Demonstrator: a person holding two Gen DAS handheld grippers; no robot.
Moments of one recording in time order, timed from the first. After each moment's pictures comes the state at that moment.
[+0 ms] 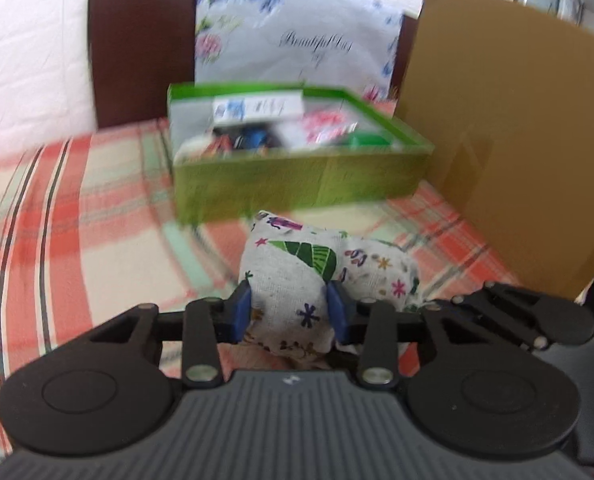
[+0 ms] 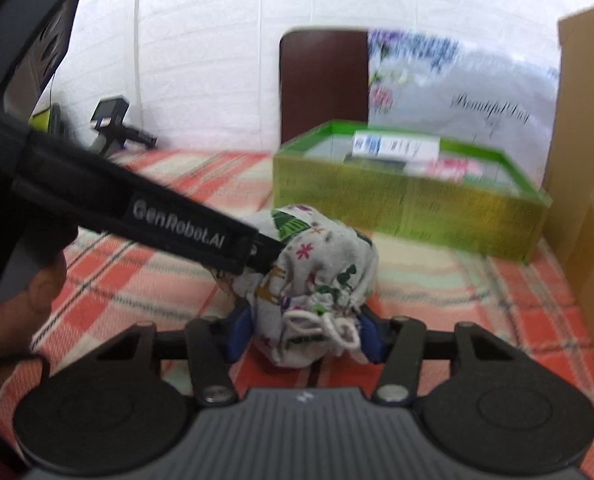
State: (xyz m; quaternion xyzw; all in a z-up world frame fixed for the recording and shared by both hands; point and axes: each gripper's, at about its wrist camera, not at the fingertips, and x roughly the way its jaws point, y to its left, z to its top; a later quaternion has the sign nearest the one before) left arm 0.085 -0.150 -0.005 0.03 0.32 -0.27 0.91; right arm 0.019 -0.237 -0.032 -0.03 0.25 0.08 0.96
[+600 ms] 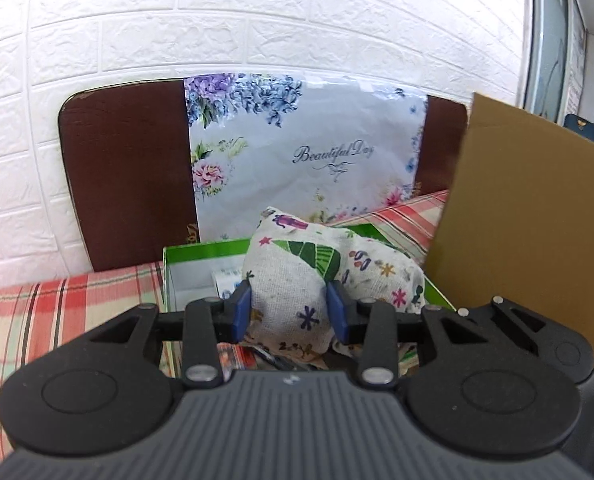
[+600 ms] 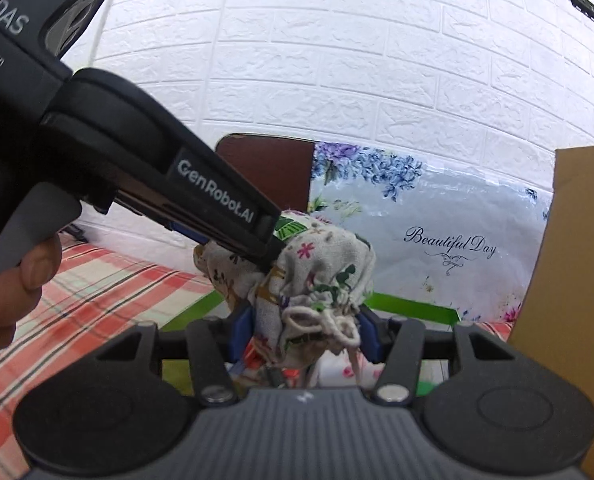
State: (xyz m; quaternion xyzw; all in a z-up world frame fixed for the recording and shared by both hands) left arm 0.199 -0.202 0.072 0.04 0.24 -0.25 0.94; right arm 0.140 -0.282 0.030 -0.07 0.13 0.03 0.99
